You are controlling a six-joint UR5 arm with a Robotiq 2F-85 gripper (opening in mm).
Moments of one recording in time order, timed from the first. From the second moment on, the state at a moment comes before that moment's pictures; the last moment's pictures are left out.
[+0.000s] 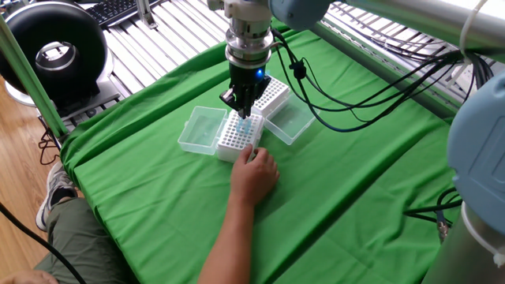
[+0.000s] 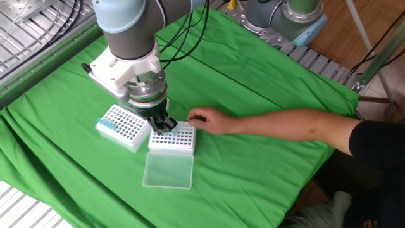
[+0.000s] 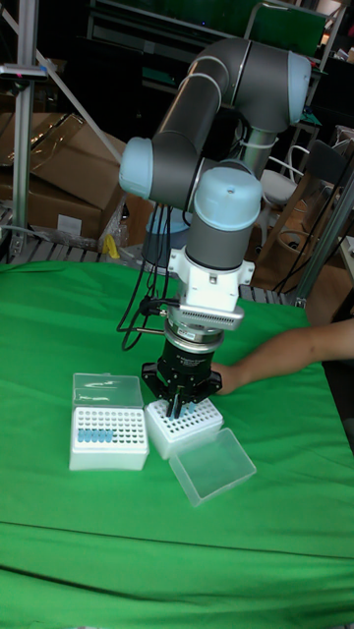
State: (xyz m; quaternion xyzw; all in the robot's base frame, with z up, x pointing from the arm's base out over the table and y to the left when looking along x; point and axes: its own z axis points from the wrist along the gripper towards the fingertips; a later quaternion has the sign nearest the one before) arm 0.568 0.036 0.065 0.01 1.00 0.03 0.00
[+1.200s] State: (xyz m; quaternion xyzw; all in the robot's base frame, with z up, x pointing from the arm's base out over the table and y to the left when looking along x) arm 0.575 0.024 0.133 0.00 1.00 0.01 -0.04
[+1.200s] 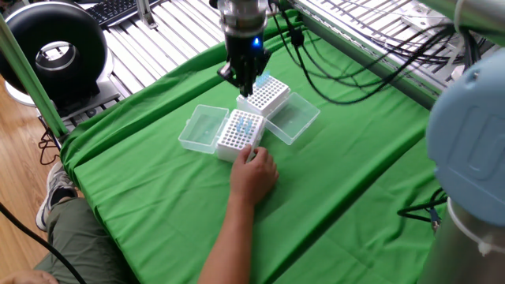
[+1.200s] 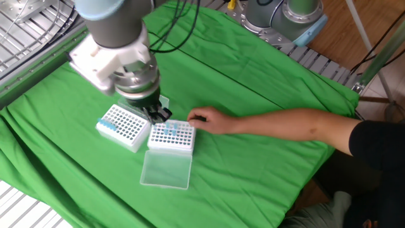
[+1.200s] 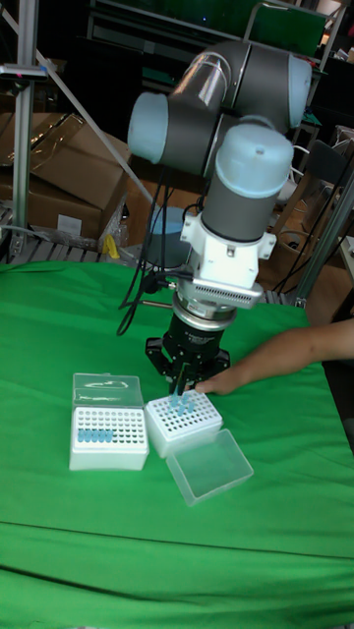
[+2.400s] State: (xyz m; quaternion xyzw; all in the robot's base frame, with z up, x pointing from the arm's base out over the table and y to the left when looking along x) arm 0.647 -0.042 0.146 -0.09 1.00 -0.03 0.01
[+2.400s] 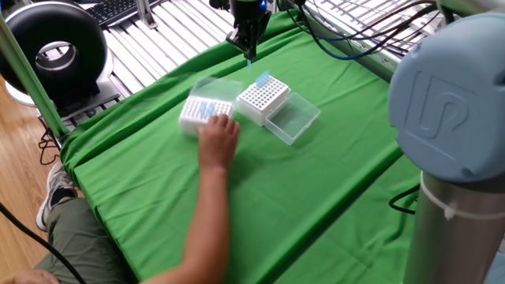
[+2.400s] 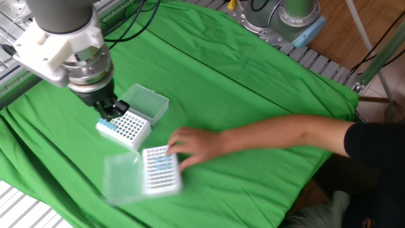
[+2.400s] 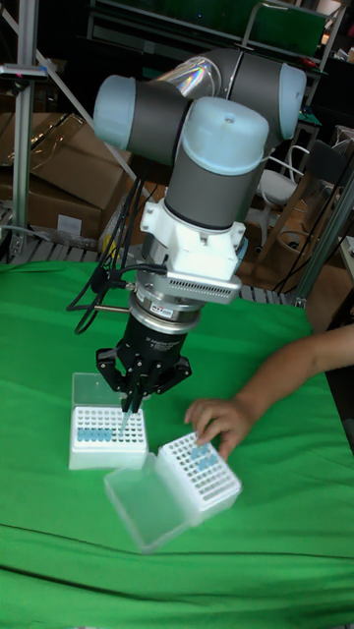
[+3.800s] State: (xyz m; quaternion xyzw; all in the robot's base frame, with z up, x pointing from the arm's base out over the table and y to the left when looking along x) arm 0.615 -0.048 0.120 -0.08 1.00 0.00 0.01
